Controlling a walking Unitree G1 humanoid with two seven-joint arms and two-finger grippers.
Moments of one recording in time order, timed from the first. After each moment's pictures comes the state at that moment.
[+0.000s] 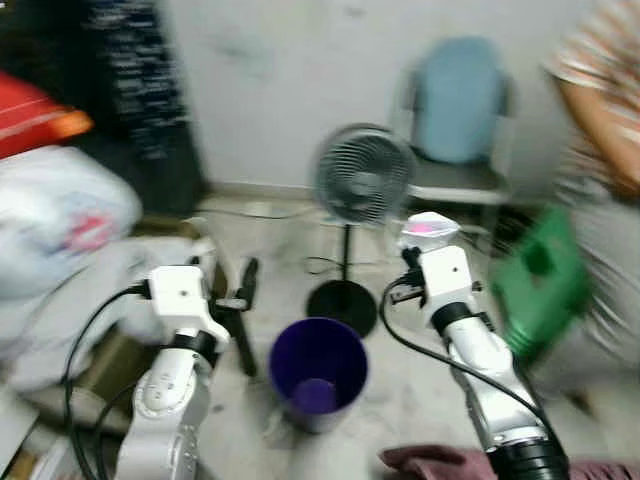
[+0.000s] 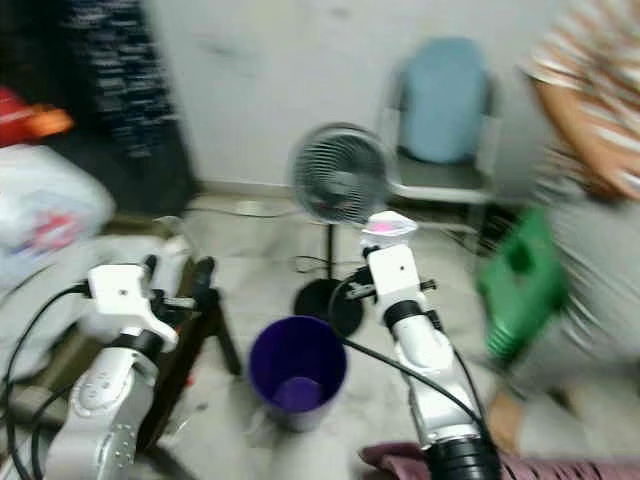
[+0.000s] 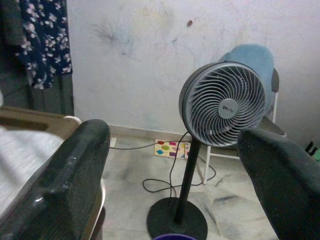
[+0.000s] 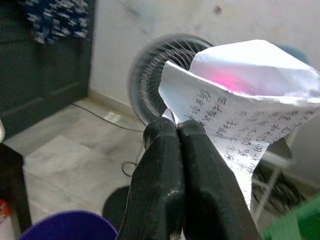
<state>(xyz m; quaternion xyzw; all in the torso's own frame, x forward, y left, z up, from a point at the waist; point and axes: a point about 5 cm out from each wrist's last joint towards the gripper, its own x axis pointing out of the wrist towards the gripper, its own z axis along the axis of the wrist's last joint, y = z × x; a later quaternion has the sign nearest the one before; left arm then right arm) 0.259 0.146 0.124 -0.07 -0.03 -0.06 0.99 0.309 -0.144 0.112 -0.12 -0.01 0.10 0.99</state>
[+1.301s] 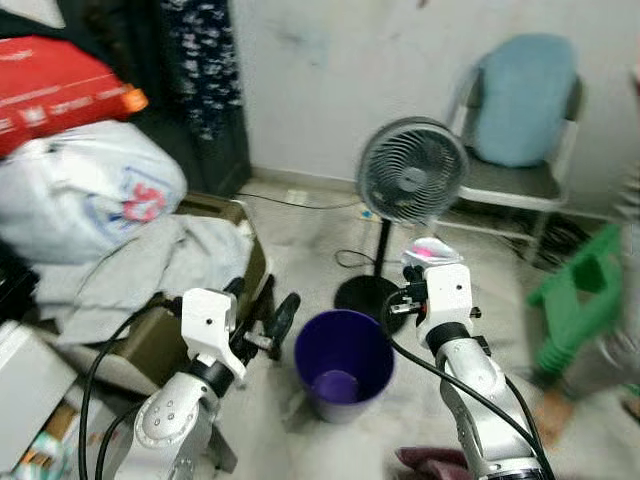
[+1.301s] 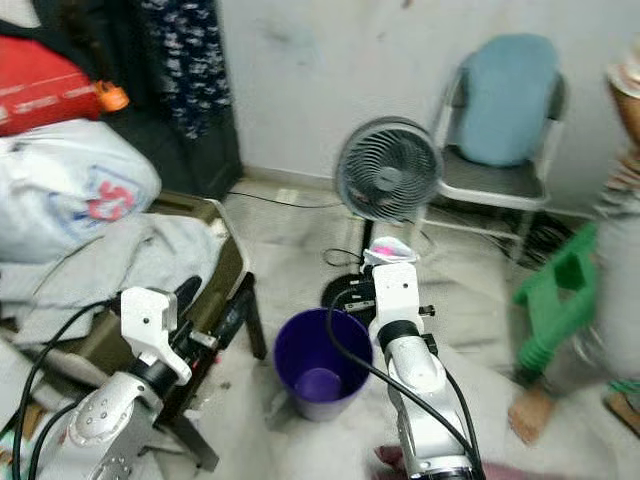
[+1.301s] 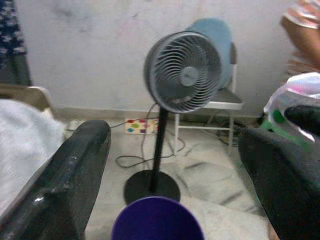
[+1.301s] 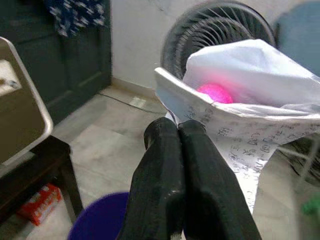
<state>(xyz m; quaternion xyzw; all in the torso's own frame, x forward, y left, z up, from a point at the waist) 0.233 0.126 0.119 -0.07 0.00 -0.20 0.98 0.288 -0.137 0.100 -0.06 0.03 0.06 1.00</state>
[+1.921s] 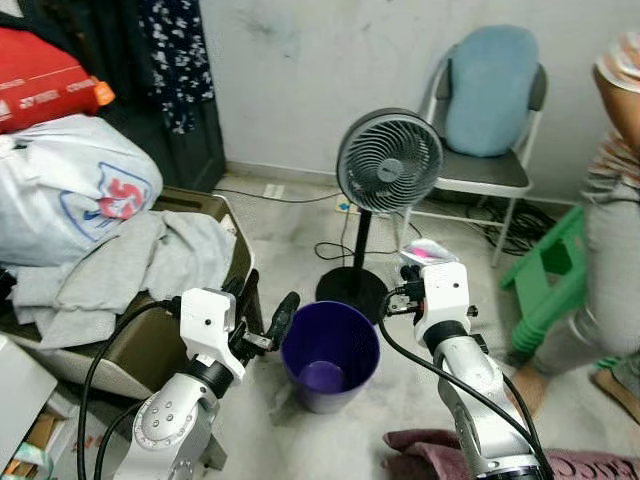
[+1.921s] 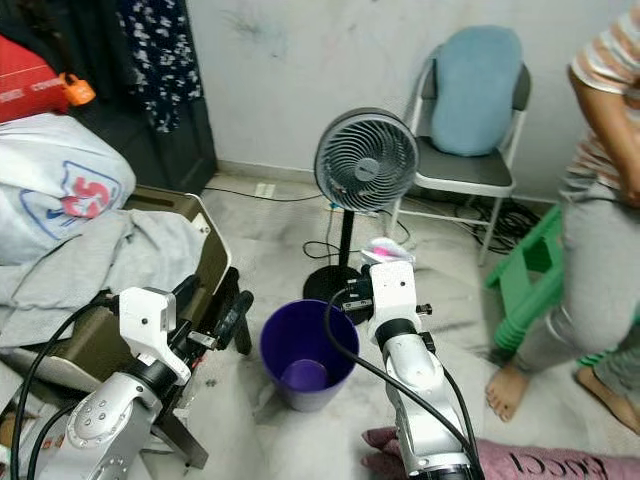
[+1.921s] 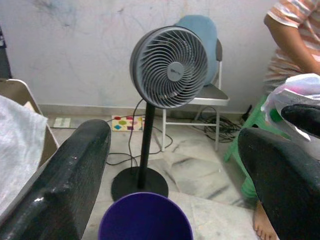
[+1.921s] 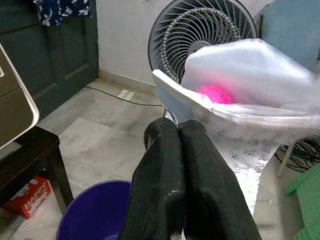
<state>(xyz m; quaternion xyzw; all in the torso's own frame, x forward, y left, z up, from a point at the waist) 0.231 0.127 0.119 -0.07 0.00 -0.20 0.98 0.289 -0.135 0.100 -0.06 0.04 0.06 1.00</state>
